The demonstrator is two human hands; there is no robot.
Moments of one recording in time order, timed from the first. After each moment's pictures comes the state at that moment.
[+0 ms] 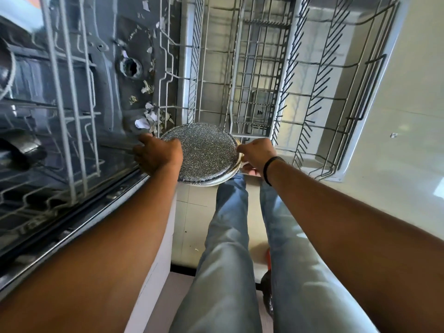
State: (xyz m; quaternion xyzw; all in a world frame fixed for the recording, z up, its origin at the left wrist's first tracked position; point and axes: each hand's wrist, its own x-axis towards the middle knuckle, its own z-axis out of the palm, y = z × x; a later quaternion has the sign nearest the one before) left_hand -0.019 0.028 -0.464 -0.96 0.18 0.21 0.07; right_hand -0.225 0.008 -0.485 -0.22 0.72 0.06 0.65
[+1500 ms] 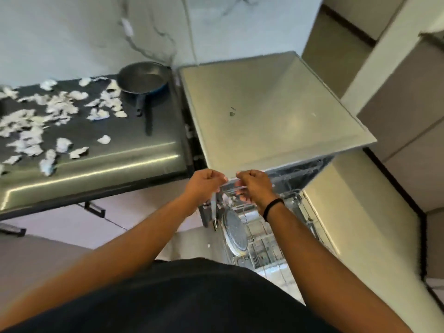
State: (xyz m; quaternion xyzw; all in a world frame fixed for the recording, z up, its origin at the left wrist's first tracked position) left_hand -0.077 0.181 0.010 -0.79 0.02 0.28 -0.54; right_hand -0.134 0.031 0.012 -0.65 0.34 0.04 0.68
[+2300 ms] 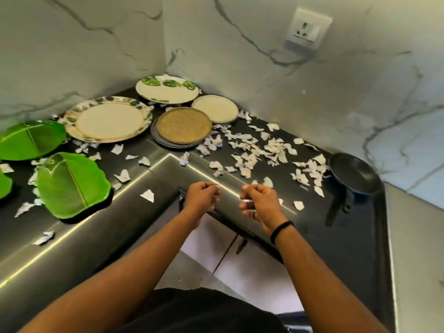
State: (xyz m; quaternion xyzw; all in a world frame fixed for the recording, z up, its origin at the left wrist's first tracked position) left_hand 0.001 0.646 0.028 -0.61 -0.31 -0.05 -0.73; right_hand 0.055 0.488 0.072 -0.74 0.03 0.25 0.63
